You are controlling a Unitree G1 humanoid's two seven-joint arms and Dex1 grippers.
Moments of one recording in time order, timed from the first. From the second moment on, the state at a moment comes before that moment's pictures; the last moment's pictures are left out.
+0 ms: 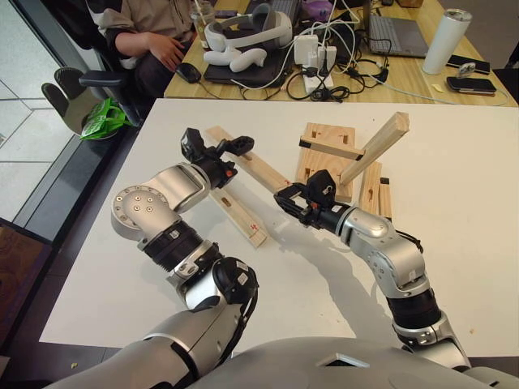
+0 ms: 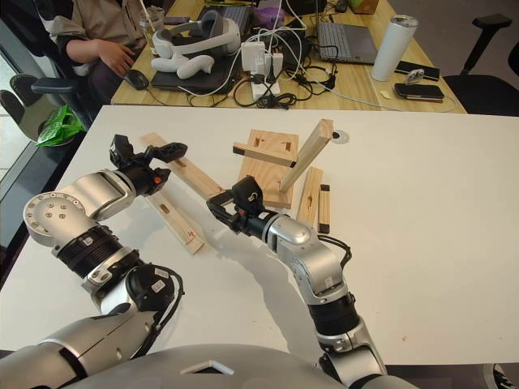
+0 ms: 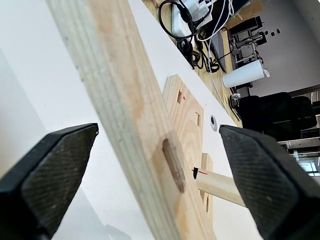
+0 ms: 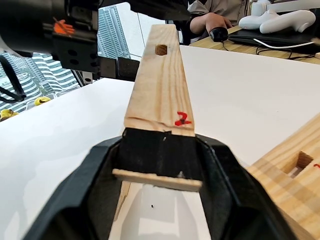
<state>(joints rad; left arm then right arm) -0.68 -0.10 0.87 -0.18 -0.57 1.53 0.13 -0.17 -0.09 0.33 -0.31 0.24 0.69 0.45</state>
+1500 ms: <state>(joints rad) -0.68 -0.11 0.83 -0.16 -0.69 1.61 0.01 -0.01 -0.38 0.24 -0.50 0.35 0.60 0.53</state>
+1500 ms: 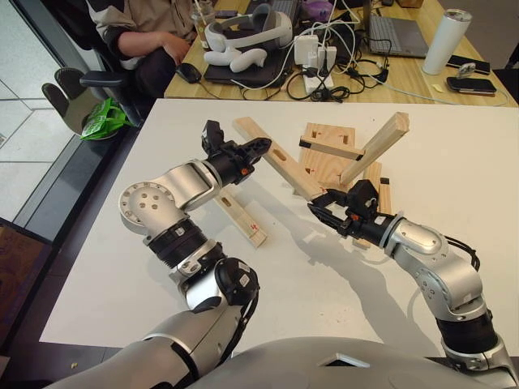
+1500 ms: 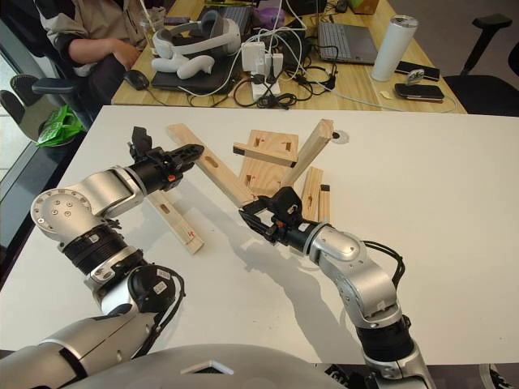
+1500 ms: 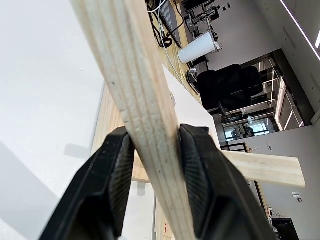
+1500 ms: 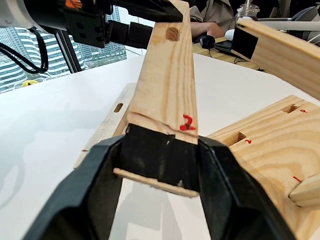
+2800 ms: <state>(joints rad) -0.35 -0.08 0.40 -0.39 -0.53 1.02 0.18 -0.02 -0.33 -0.09 -0.67 0.94 0.69 0.41</state>
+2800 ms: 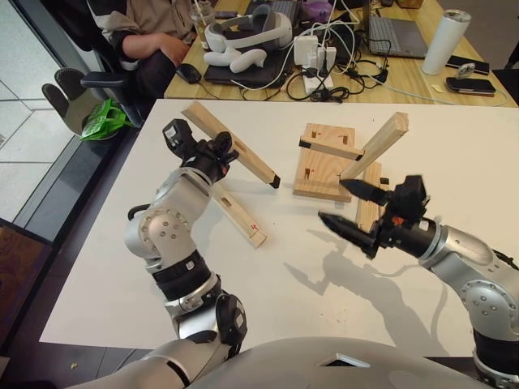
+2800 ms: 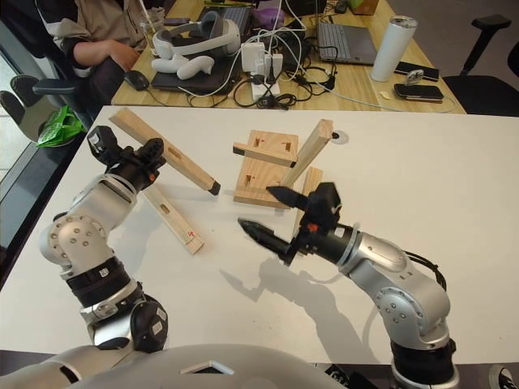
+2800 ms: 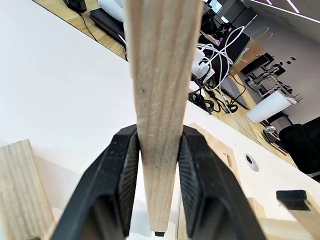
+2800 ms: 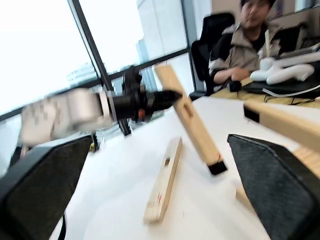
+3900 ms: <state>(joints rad) -0.29 -0.08 -0.03 -0.33 -0.28 0.56 0.17 -0.24 -0.04 -0.35 -0.19 0.46 0.56 -0.08</state>
